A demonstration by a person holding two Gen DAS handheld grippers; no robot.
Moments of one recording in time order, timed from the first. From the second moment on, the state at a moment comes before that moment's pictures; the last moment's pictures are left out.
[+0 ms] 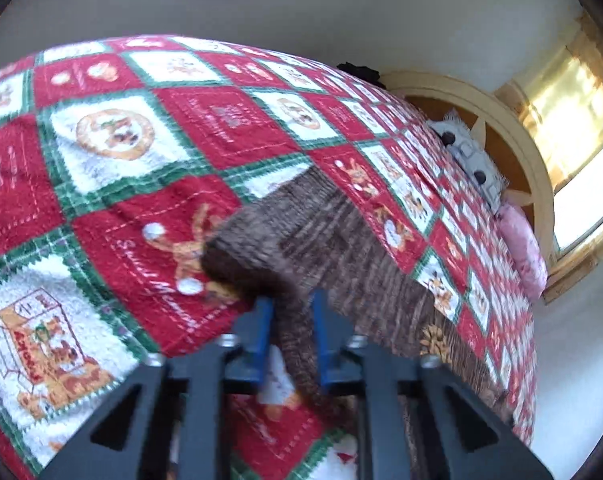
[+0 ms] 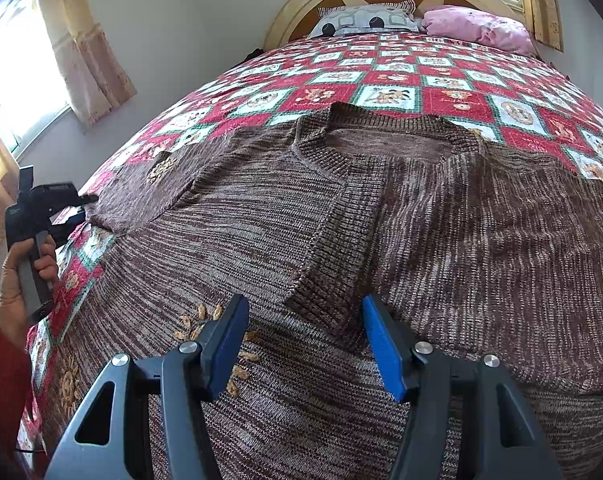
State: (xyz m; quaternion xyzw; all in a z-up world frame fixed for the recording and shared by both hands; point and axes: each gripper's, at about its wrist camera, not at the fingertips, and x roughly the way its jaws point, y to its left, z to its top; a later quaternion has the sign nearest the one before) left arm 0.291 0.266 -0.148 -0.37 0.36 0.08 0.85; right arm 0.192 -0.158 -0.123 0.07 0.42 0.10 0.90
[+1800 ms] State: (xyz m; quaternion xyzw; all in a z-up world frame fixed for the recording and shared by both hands) left arm 0.194 0.079 -0.126 -0.09 0.42 -0.06 0.90; right arm 0.241 -0.075 -0.066 -0.04 0.38 0.11 0.92
